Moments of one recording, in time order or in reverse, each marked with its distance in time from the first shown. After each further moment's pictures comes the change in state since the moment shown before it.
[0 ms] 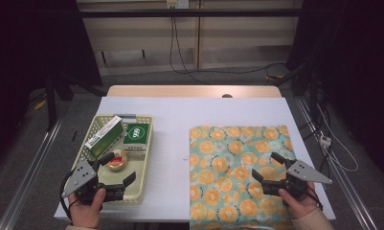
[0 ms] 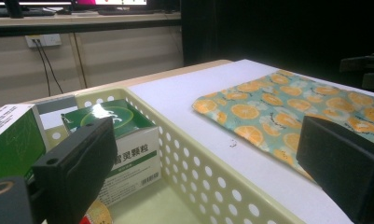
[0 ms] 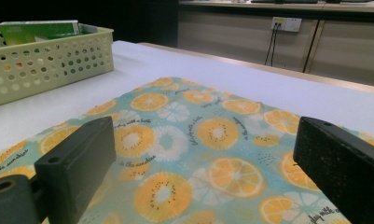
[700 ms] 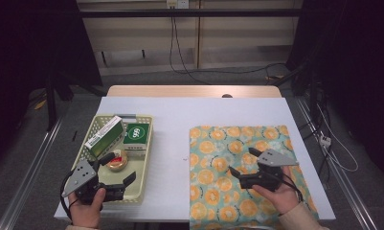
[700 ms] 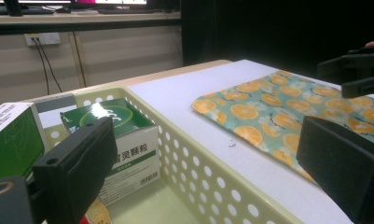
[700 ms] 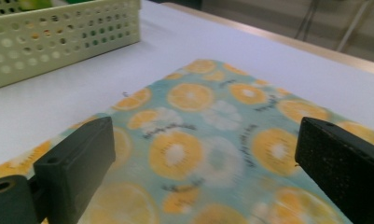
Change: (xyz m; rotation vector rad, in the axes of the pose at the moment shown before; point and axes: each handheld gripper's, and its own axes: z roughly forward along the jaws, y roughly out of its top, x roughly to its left) left arm 0.001 0.000 0.001 0.004 -0.002 -0.006; right arm 0.040 0.032 0.055 0.195 0.088 -0.060
